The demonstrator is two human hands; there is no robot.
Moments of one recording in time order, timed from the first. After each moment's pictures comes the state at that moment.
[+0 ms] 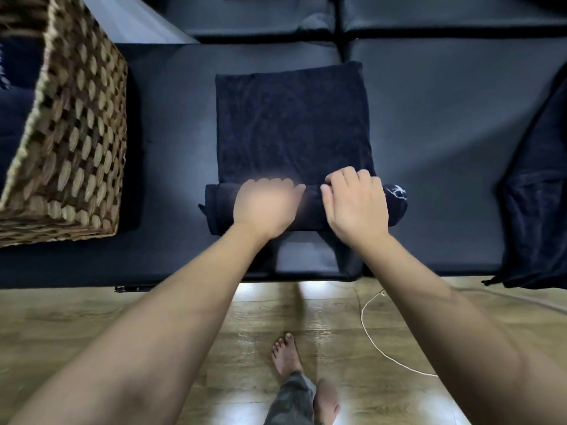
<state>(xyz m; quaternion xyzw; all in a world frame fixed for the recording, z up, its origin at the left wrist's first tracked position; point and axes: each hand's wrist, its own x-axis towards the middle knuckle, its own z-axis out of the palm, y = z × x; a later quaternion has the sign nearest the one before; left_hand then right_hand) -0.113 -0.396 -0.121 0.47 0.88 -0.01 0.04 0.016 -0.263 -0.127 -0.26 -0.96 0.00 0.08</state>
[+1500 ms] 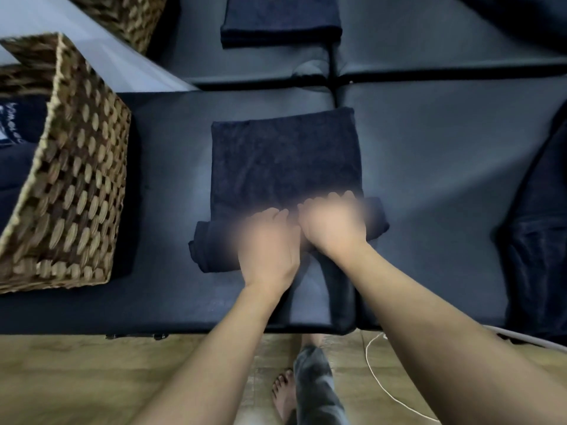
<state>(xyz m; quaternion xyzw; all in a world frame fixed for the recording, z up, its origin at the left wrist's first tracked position) -0.088 -0.372 -0.138 0.32 0.94 0.11 -0.04 -0.048 -0.223 -0.144 -0.18 -0.97 -0.07 0.17</state>
